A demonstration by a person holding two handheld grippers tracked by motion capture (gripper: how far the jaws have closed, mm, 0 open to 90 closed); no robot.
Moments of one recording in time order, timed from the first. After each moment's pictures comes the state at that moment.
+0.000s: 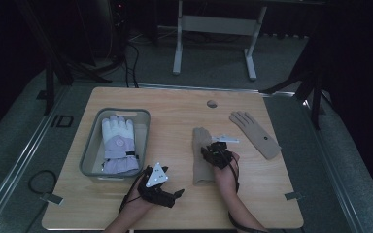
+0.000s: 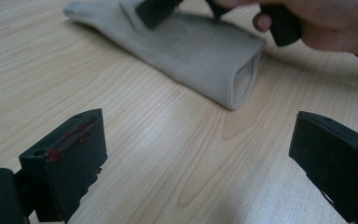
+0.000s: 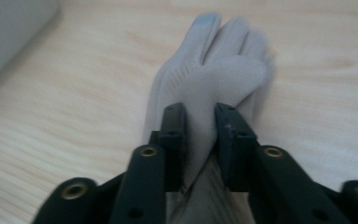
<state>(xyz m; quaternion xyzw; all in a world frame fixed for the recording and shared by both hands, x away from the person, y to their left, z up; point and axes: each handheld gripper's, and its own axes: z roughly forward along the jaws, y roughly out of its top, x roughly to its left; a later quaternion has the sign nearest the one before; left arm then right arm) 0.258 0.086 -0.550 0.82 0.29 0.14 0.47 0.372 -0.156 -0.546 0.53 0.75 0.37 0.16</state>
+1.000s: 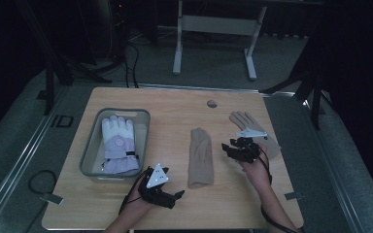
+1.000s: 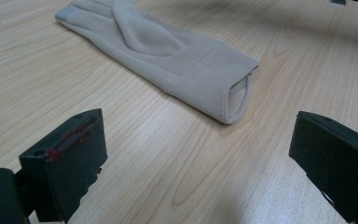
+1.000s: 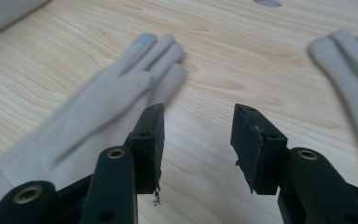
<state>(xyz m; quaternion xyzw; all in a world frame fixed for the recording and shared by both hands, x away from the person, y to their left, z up) 0.257 0.085 -0.551 0.82 0.29 0.14 0.47 0.381 -0.240 -0.510 0.44 0.80 0.38 0.19</state>
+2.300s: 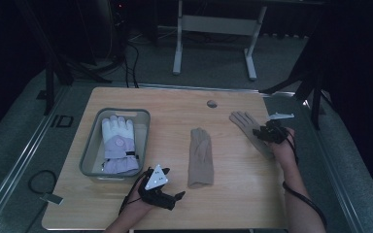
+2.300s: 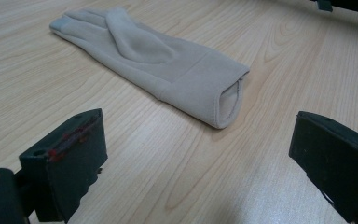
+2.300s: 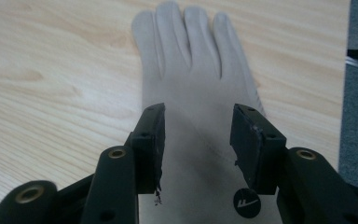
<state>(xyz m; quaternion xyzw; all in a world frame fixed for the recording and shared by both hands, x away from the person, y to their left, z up) 0.255 0.085 -0.552 0.82 0.28 0.14 0.48 0.469 -0.353 -0.524 0.49 0.78 0.32 0.21</state>
